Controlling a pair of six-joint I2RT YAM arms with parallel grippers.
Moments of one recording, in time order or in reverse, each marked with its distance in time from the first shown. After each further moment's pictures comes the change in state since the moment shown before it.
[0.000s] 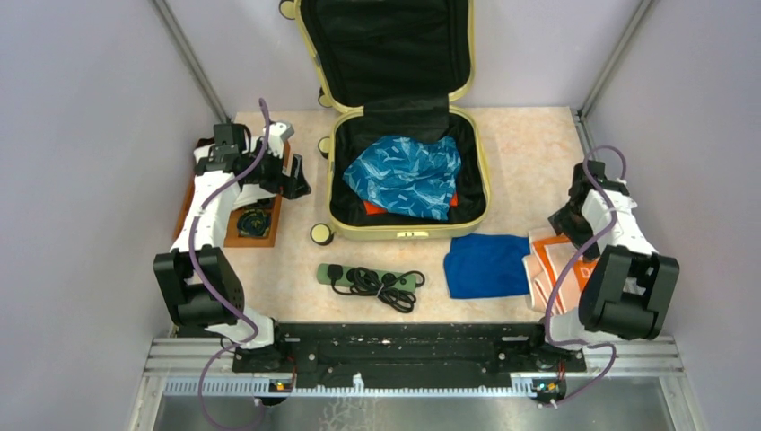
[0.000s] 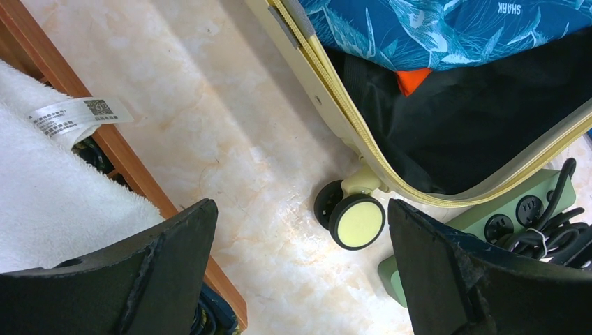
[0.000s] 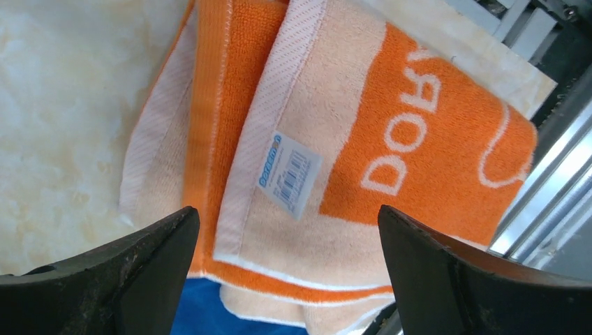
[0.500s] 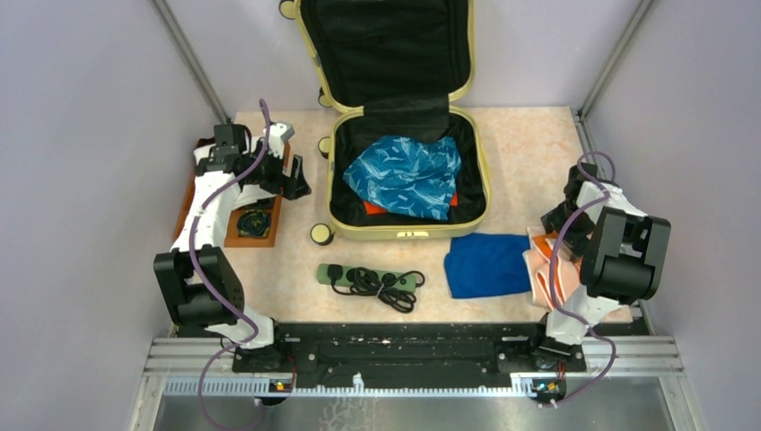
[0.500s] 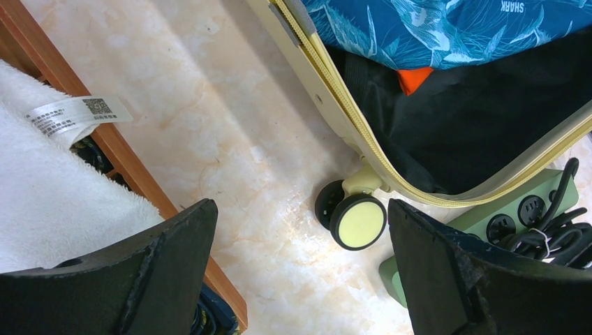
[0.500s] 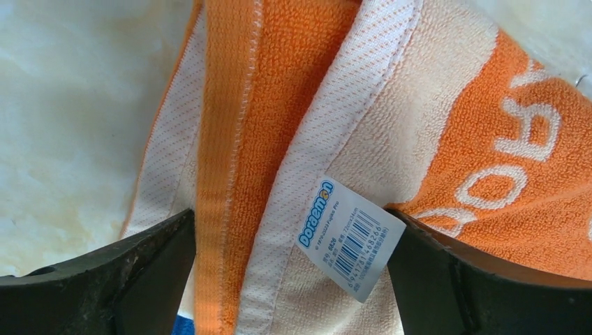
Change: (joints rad) left arm 0.000 0.000 -0.010 0.010 -0.002 0.001; right arm -0.036 0.259 0.001 0.171 -0.110 0.023
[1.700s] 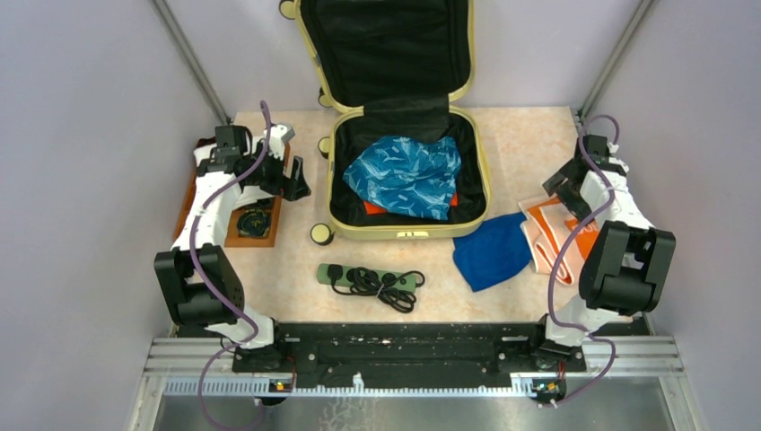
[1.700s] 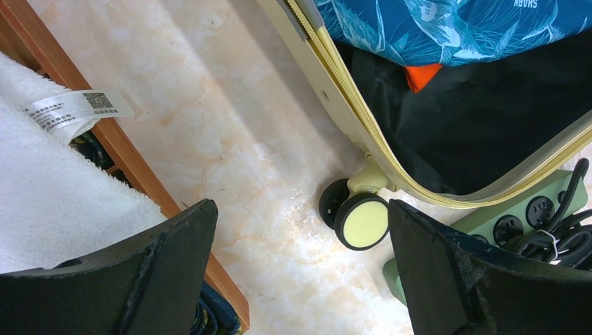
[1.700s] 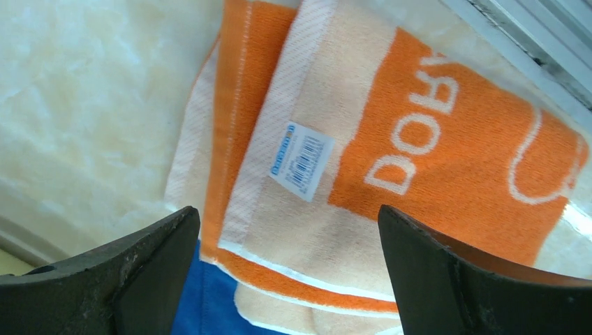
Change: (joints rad) left arm 0.000 0.003 -0.014 0.011 -0.015 0.000; right arm 0.050 -0.071 0.147 0.126 -0.050 -0.147
